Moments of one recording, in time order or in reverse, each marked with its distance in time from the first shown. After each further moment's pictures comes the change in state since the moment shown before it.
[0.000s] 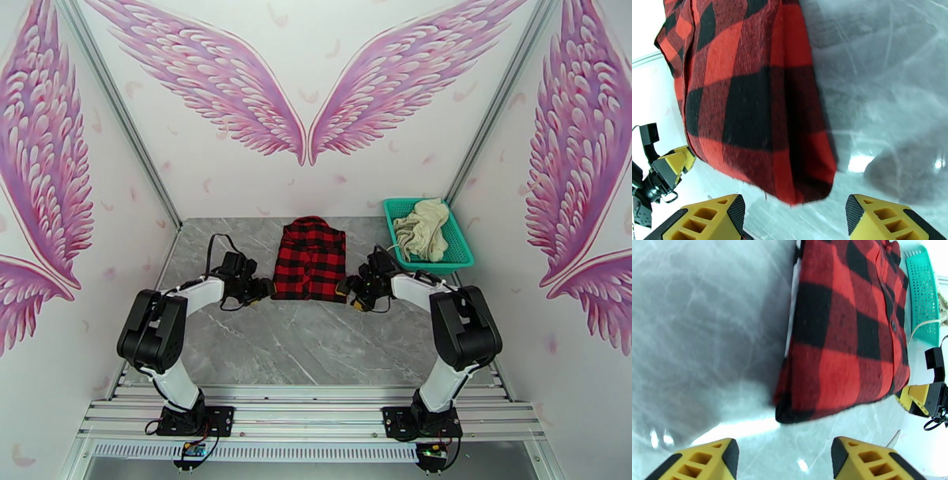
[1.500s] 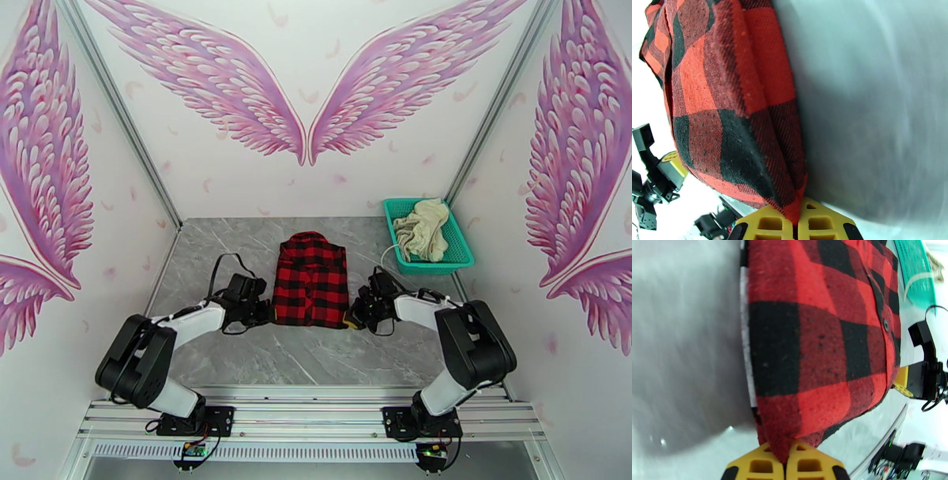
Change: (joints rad) left arm -0.162 -0.296 -0.299 0.025 -0.021 -0.038; right arm 0.047 -0.198 -0.286 -0.003 -0.046 0.018
